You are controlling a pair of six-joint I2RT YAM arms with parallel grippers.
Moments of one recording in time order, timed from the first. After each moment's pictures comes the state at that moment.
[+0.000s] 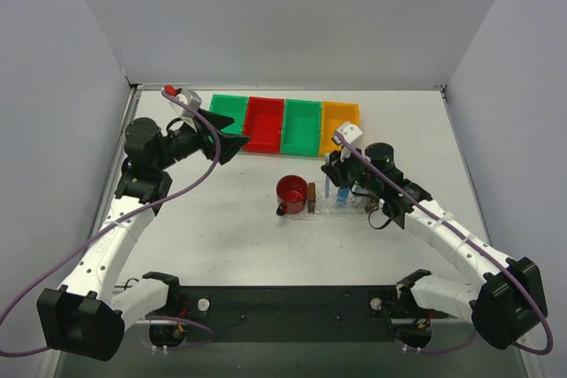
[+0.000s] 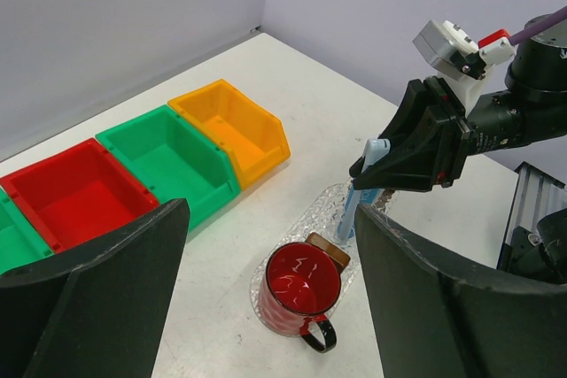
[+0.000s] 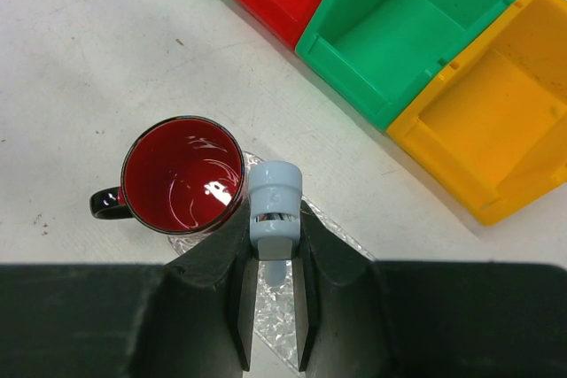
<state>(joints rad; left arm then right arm) -0.22 1.06 0.94 0.21 0.73 -0.28 0.51 1.11 0.72 0.01 -0.20 -0.08</state>
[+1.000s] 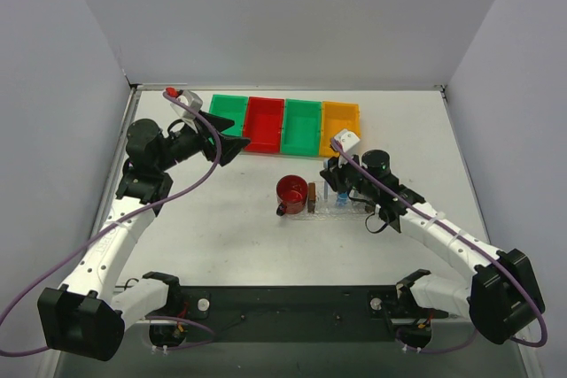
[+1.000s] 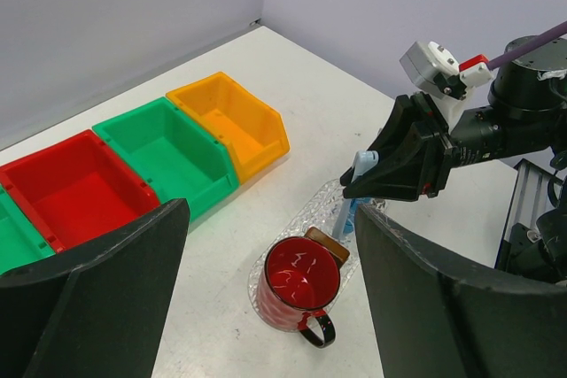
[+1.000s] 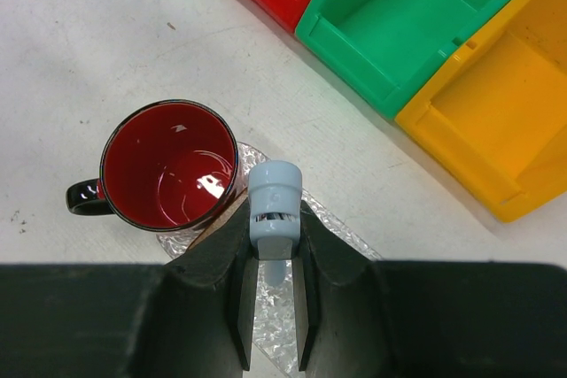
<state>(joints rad) -0.22 1.06 0.92 0.21 0.73 -0.28 0.51 1.14 0.62 0.14 -0.20 -0.08</state>
